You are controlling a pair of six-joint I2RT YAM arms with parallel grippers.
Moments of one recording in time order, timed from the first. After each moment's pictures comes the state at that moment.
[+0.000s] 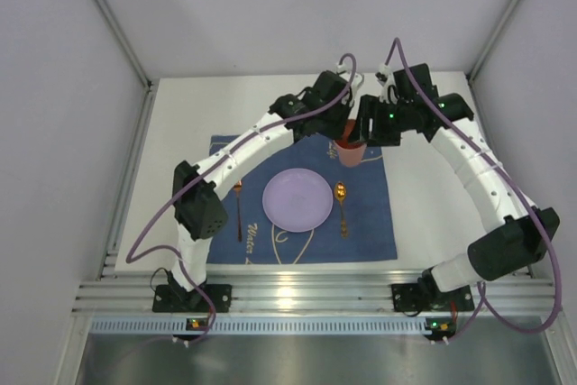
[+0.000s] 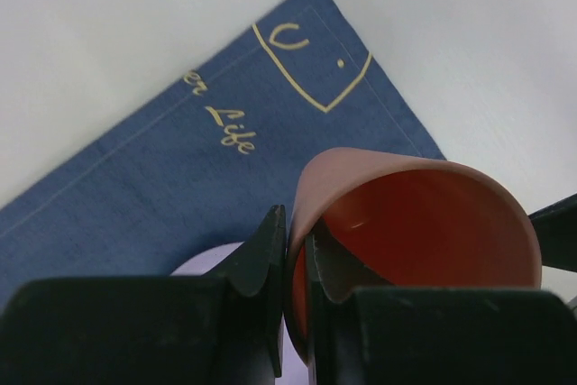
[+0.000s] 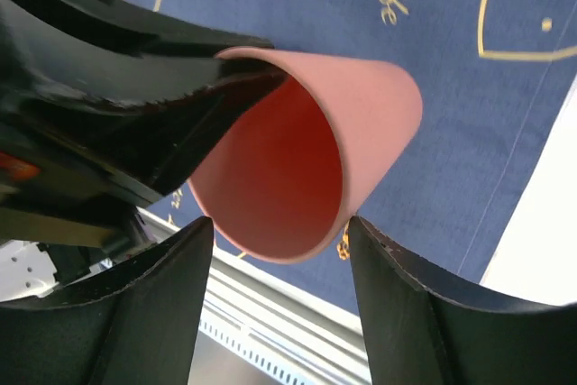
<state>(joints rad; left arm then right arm) -0.80 2.01 2.07 -0.74 -0.06 -0.20 0.36 1.48 1.59 -0.96 -0.31 0.40</state>
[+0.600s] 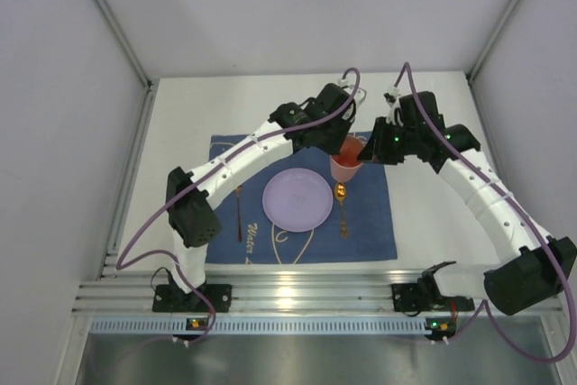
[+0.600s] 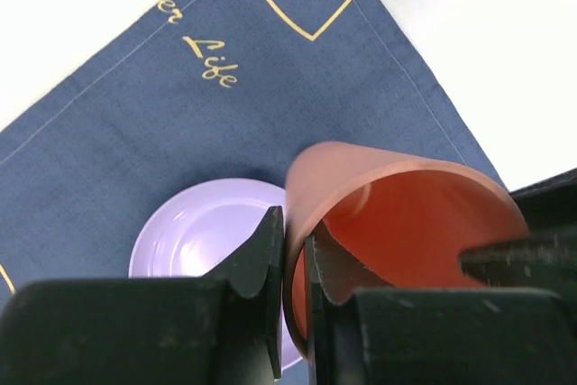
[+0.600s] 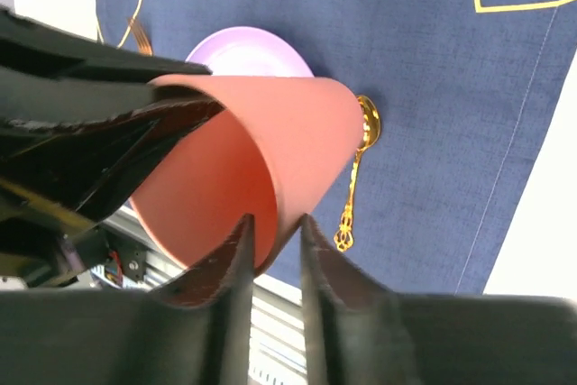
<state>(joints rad) -0.87 1.93 1.97 -0.84 -0.10 -0.23 0.37 1.27 1.28 -0.82 -0.26 0.45</state>
